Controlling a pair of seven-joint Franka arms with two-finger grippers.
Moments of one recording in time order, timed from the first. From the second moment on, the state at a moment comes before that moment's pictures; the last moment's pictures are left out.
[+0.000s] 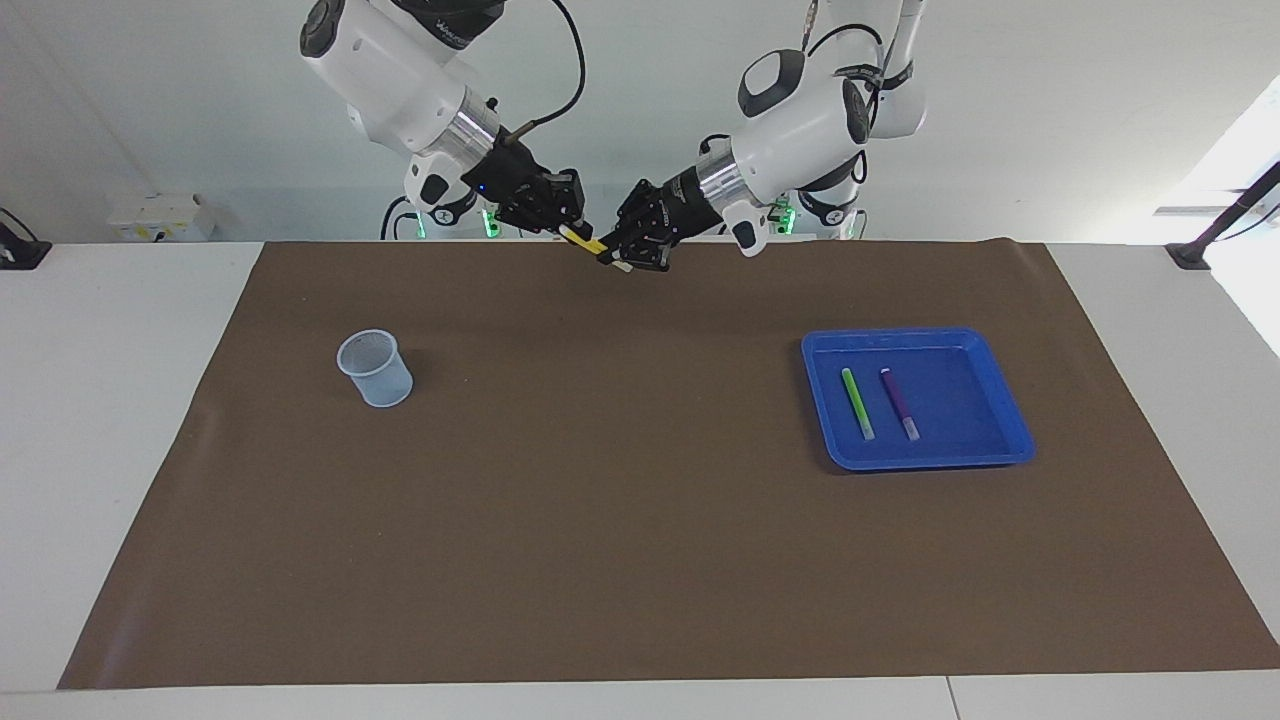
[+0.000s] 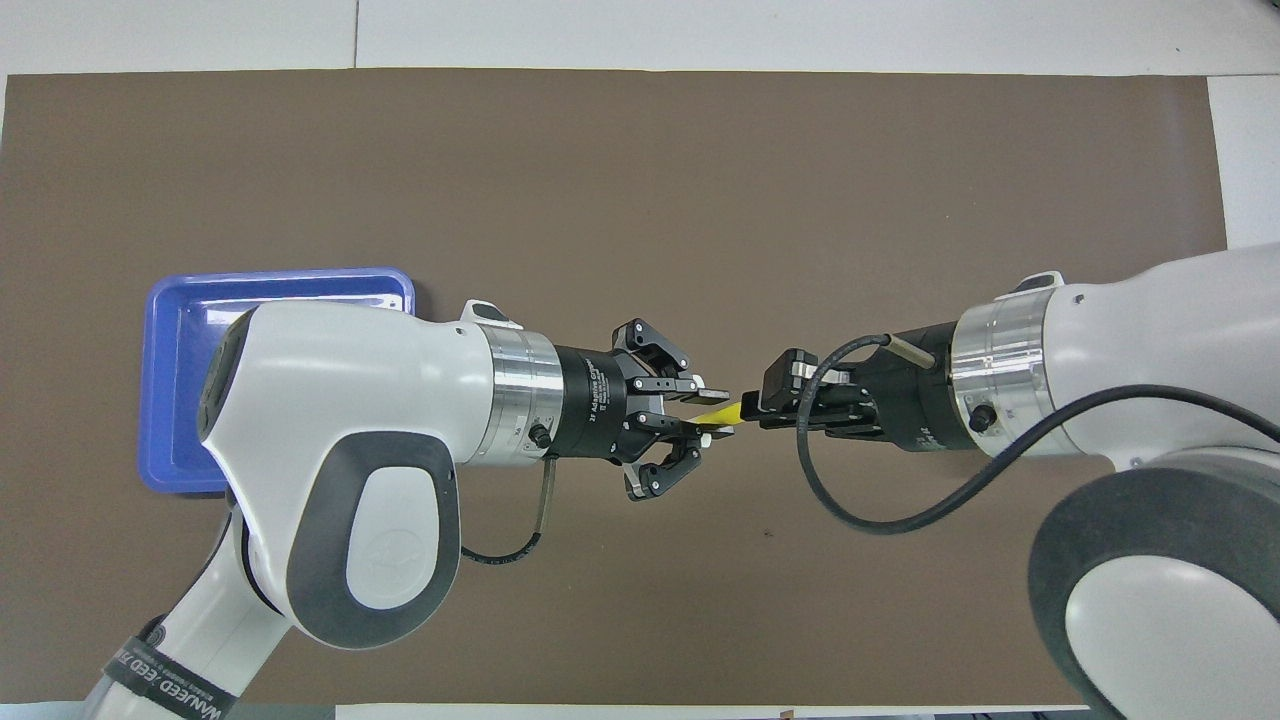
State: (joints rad) left arm -0.16 -0.03 -0.51 -1.94 -0.99 2.23 -1.83; right arm 0.35 -0.18 -0.03 -1.95 0.67 1.88 0.40
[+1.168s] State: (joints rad) left arm 0.07 -0.05 -0.49 -1.96 -0.62 2.01 -1.65; right arm 0.02 -0.19 -0.05 -1.97 0.08 1.71 -0.28
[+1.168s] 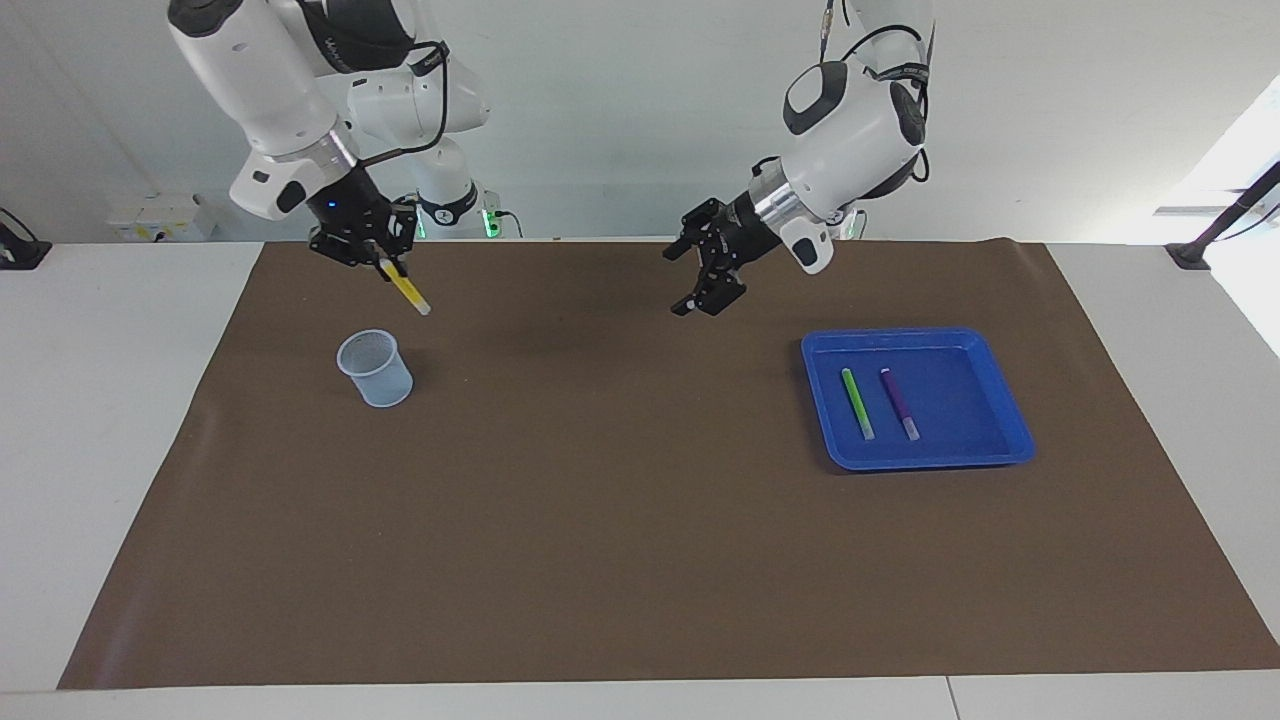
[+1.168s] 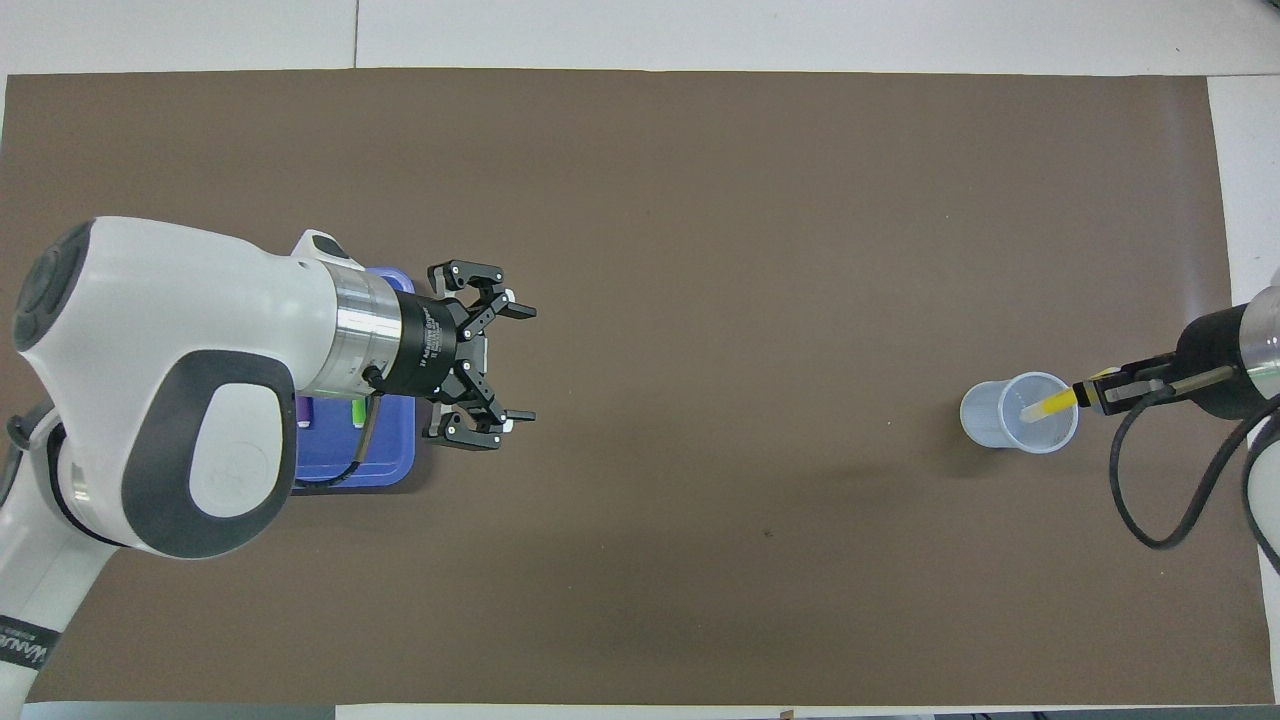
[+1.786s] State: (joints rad) left arm 0.34 -0.05 -0.48 -1.98 -0.41 1.91 -0.92; right arm -0.02 -0.17 -0.05 -2.12 0.01 1.87 -0.41
